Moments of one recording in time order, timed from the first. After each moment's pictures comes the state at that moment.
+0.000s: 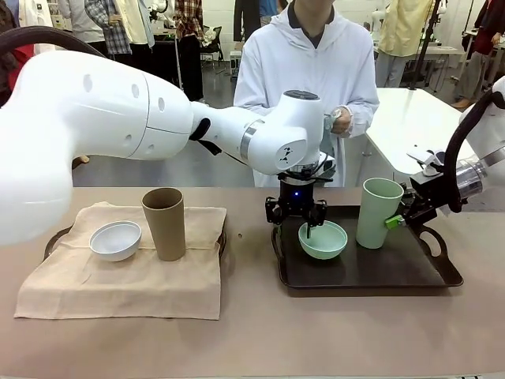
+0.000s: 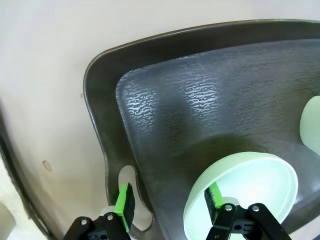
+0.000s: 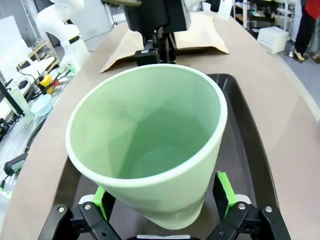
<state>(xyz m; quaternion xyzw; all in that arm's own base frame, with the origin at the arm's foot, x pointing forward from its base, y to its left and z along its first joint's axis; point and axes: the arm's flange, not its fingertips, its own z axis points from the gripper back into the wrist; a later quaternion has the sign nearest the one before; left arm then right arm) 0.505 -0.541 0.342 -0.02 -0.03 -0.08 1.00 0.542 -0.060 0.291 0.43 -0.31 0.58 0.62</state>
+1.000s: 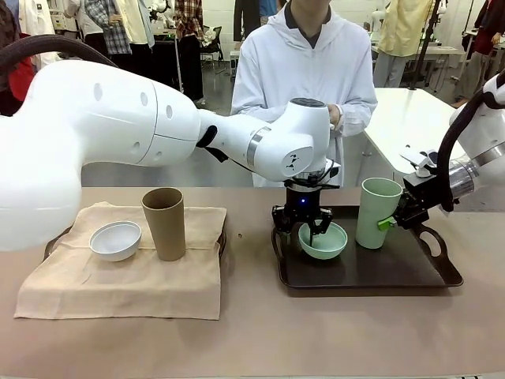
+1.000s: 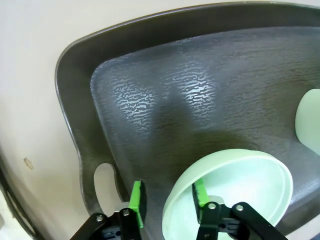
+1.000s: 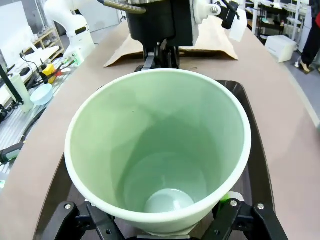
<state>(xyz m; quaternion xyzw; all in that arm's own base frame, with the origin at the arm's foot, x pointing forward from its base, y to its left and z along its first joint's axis) 0.496 -0.556 0.332 -0.03 -0.02 -0.09 1.00 0.544 -0.045 0.289 0.42 -0.32 0.62 0.59</state>
